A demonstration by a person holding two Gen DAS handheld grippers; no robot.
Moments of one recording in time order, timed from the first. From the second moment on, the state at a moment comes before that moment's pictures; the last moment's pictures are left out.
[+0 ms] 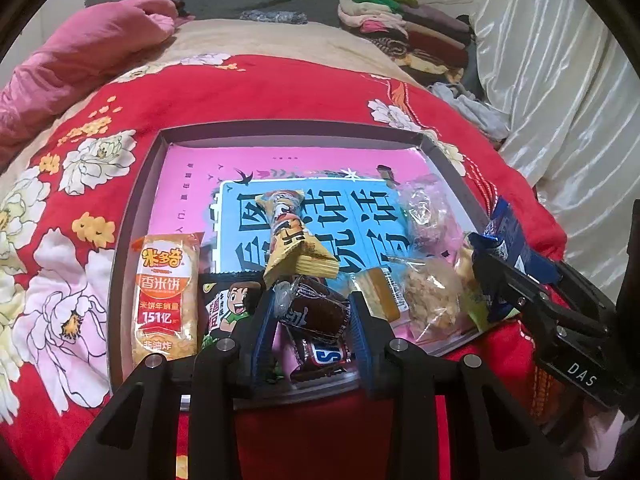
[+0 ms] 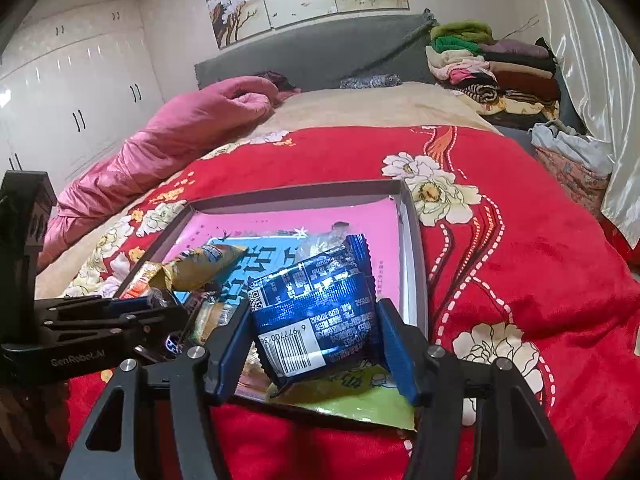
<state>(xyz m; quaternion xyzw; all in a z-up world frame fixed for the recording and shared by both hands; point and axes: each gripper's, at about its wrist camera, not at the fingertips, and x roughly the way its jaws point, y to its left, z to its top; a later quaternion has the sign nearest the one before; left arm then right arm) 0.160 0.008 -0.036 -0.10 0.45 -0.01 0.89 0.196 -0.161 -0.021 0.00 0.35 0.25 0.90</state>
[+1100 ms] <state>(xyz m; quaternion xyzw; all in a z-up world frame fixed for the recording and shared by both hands) 0.161 0.008 -0.037 -0.10 0.45 0.00 0.89 0.196 -0.154 -0.025 -0.01 0.36 0.26 0.90</state>
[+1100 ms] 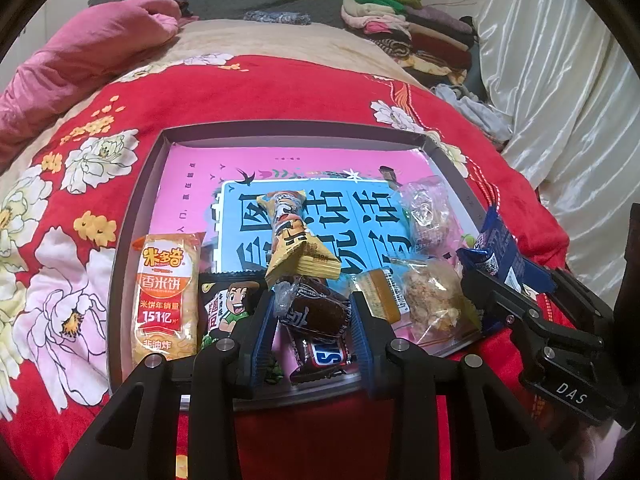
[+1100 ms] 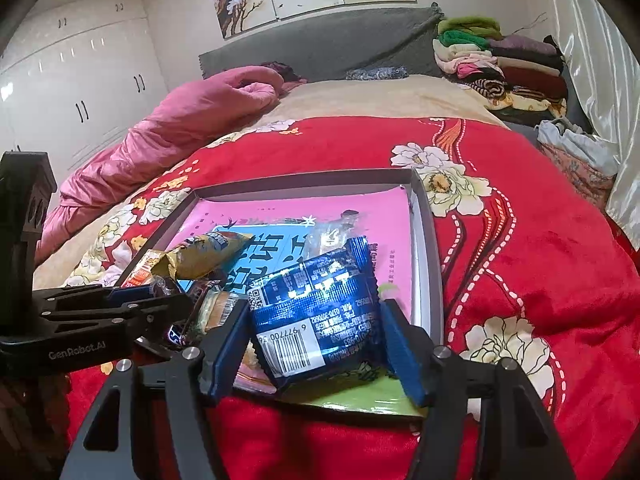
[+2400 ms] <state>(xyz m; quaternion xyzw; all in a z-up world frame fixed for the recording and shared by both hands) 0.076 0.023 -0.002 -0.10 0.42 0.04 0.90 0.114 -0.165 0.026 0.02 0.27 0.25 0.93</state>
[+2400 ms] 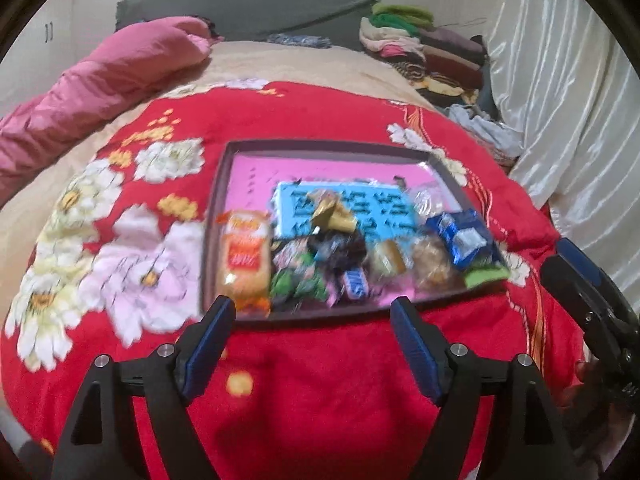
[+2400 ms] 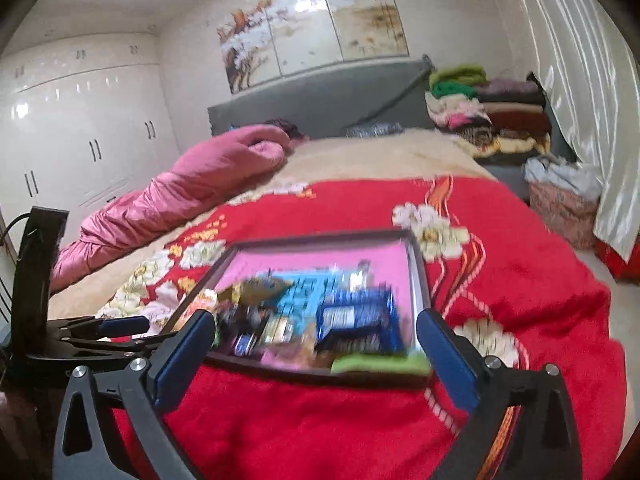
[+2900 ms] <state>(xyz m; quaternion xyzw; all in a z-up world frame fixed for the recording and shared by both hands) 0.026 0.017 -0.017 -0.10 0.45 0.03 0.89 0.064 -0.153 0.001 0.01 0.36 0.19 0.91</state>
